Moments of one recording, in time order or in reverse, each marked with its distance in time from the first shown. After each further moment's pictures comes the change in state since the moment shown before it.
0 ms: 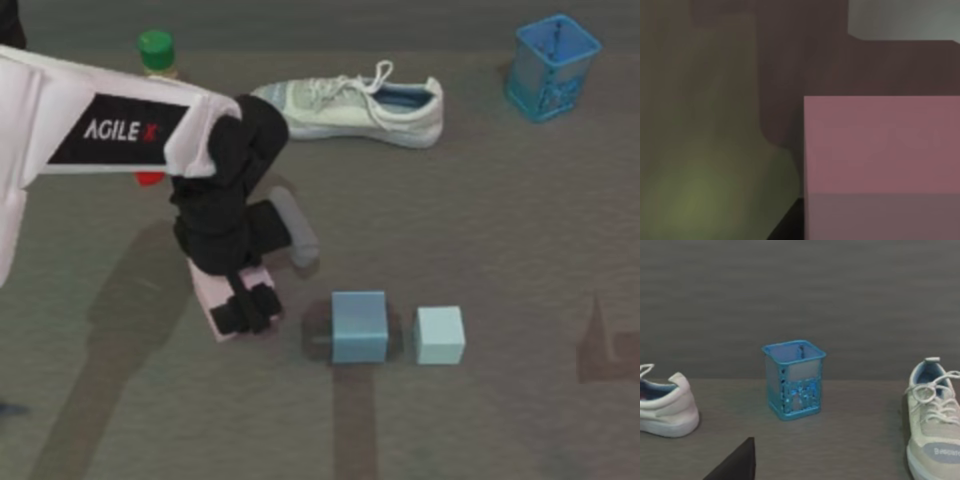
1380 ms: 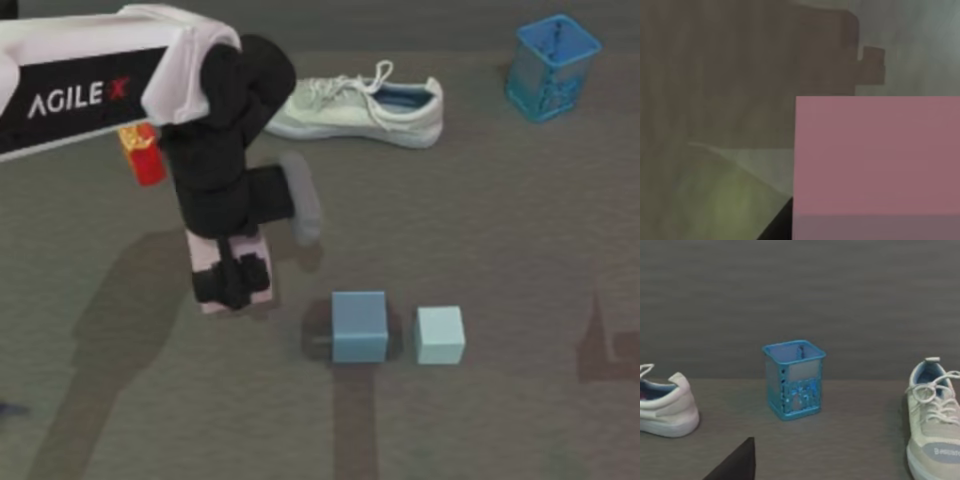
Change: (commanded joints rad) left arm -0.042 -0.167 0.084 -0.257 0.005 0.168; right arm 0.000 0.000 0.000 0.000 0.000 0.000
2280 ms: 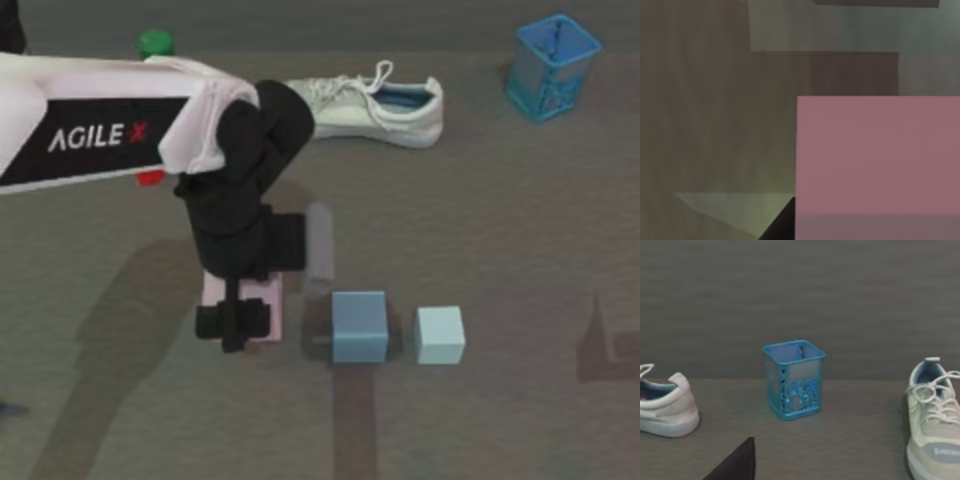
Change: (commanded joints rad) left arm -0.051 -0.009 -0.135 0.136 0.001 0.167; right arm 0.000 0.000 0.000 0.000 0.000 0.000
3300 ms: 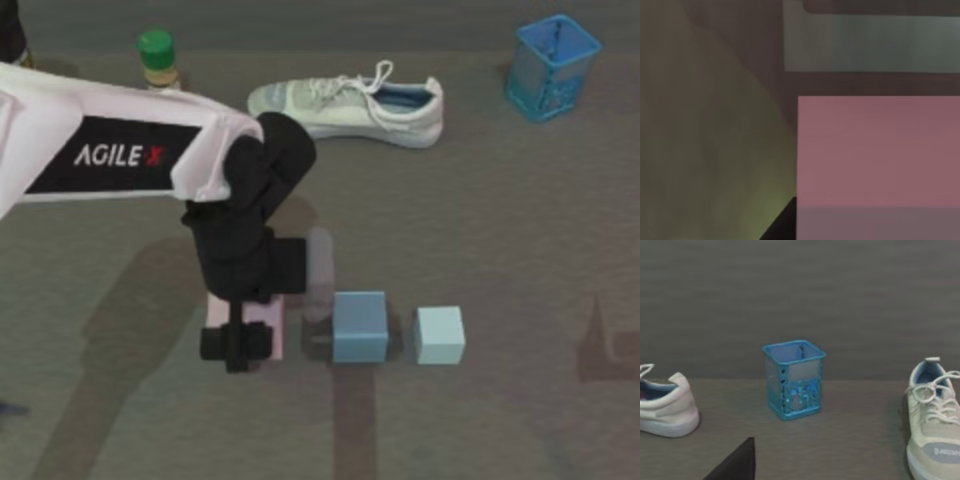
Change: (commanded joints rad) left arm -0.004 0.043 -0.058 0.099 -0.001 0.000; right arm 0.000 0.000 0.000 0.000 0.000 0.000
